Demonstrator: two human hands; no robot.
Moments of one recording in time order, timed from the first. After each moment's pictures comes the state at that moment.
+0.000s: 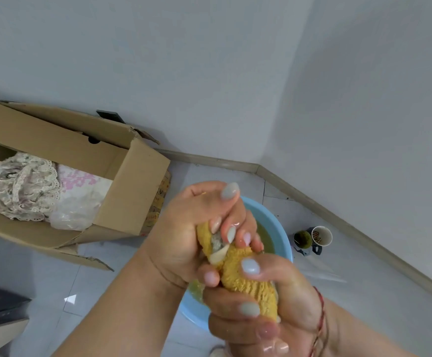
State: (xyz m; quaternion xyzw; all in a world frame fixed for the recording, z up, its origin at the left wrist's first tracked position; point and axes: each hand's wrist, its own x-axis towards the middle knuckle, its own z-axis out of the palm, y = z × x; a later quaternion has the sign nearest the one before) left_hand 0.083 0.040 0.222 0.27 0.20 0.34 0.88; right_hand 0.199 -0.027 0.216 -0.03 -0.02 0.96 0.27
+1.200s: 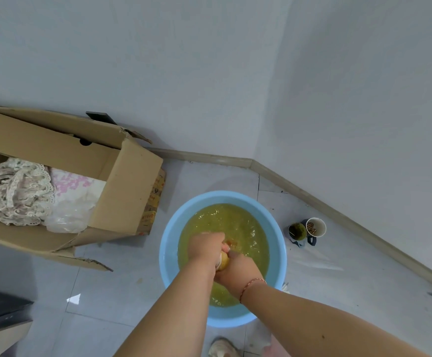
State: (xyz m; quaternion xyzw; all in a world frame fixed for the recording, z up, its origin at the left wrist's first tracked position) left_hand 0.109 0.020 0.057 0.20 0.79 0.13 0.56; right_hand 0.183 -0.035 0.048 -0.71 -0.44 0.55 -0.02
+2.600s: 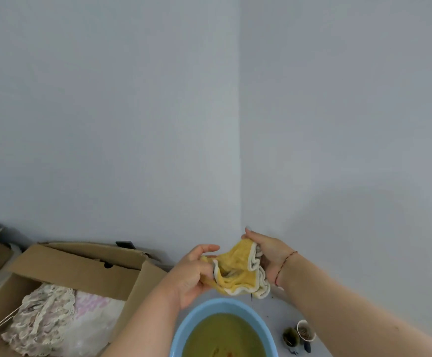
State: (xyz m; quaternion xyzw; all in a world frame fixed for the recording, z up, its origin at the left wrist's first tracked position) left_hand 0.103 0.060 0.372 0.38 0.49 0.24 0.75; right_hand 0.287 0.029 0.402 -0.54 -0.06 0.71 0.44
